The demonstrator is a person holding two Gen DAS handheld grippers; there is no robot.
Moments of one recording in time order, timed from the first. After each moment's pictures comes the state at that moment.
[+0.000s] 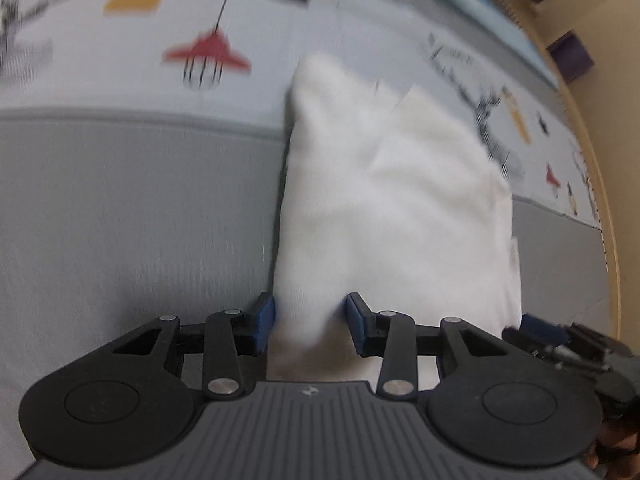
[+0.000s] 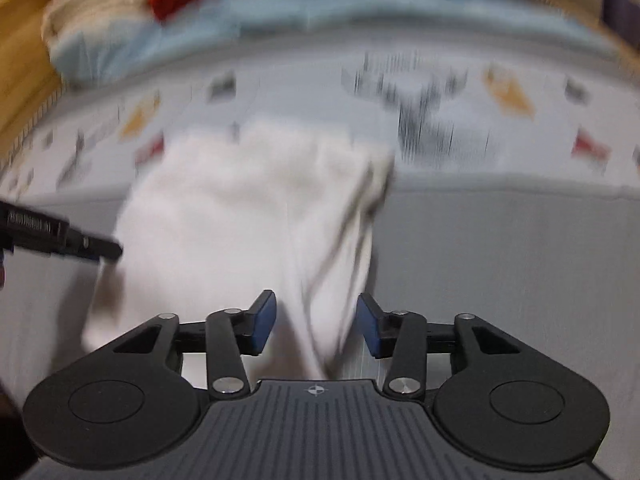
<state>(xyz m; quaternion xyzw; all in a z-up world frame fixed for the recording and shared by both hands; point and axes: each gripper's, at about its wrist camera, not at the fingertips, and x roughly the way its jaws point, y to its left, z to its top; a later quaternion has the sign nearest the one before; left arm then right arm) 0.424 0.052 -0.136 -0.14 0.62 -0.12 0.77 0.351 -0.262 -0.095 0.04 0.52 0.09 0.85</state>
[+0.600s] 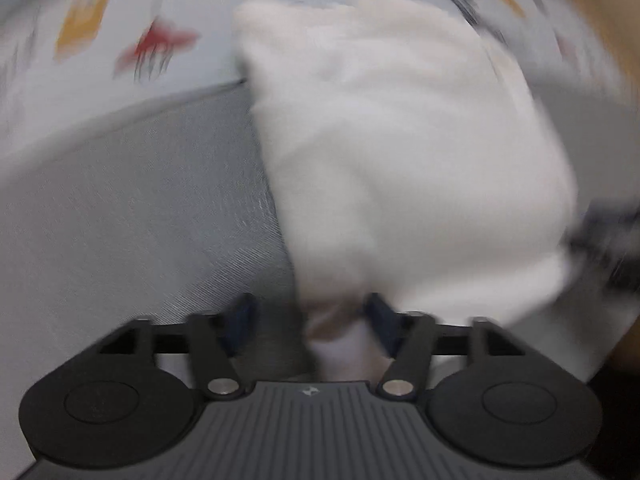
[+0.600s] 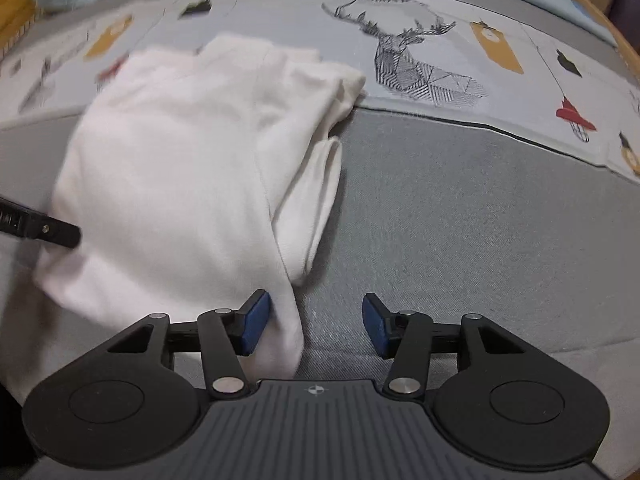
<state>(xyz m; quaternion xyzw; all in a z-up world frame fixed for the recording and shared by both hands) 0.395 -0.003 -0.137 0.12 0.61 -0.15 0.76 0.340 -0.259 -0.114 -0.05 0.58 0.06 0.81</state>
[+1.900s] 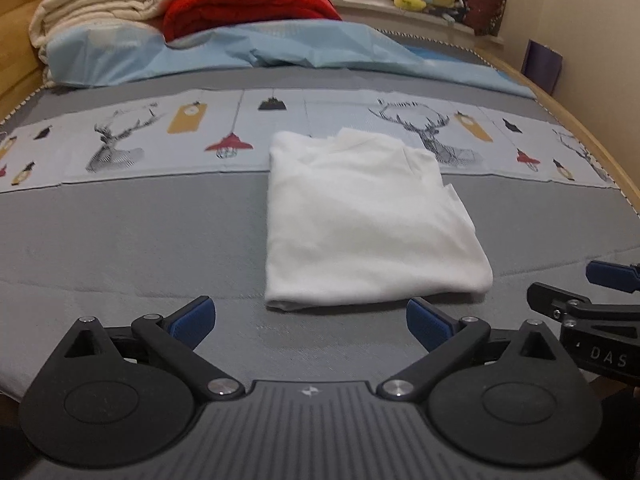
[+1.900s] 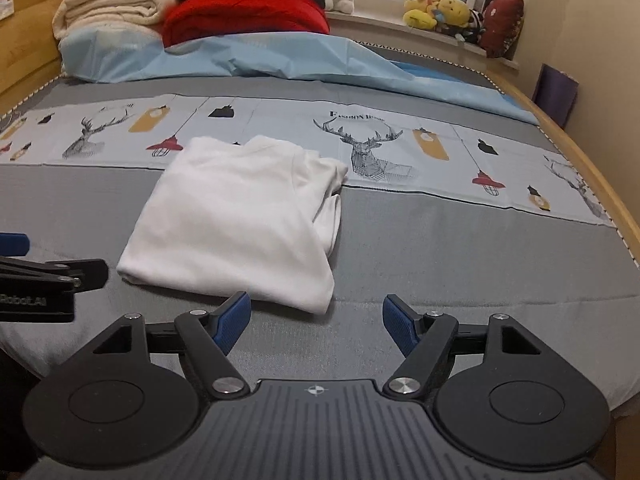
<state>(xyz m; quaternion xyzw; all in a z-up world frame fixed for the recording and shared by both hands) 0.219 -0.034 -0.058 0.00 0.43 -0.05 0.90 0.169 -0.221 -0.024 -0.06 0.40 0.01 0.91</state>
